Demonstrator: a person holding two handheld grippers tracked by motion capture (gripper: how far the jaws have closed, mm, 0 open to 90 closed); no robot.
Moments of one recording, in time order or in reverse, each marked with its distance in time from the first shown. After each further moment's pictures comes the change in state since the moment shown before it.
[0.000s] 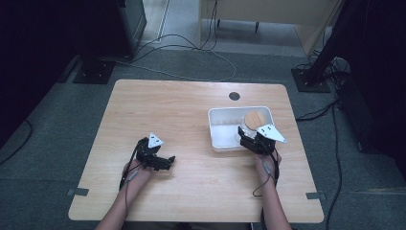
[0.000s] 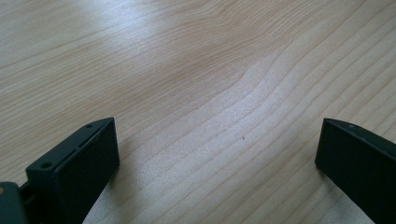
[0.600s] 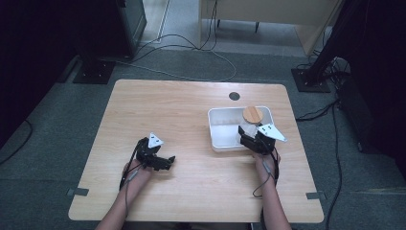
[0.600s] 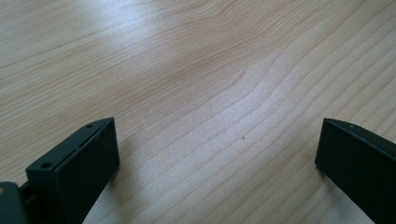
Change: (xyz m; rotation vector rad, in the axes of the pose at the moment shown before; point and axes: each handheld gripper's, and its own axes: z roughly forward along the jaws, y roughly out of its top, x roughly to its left) left arm 0.000 0.000 0.000 0.000 0.000 0.000; right arm -0.004 -0.004 0.005 0.014 -0.001 0.027
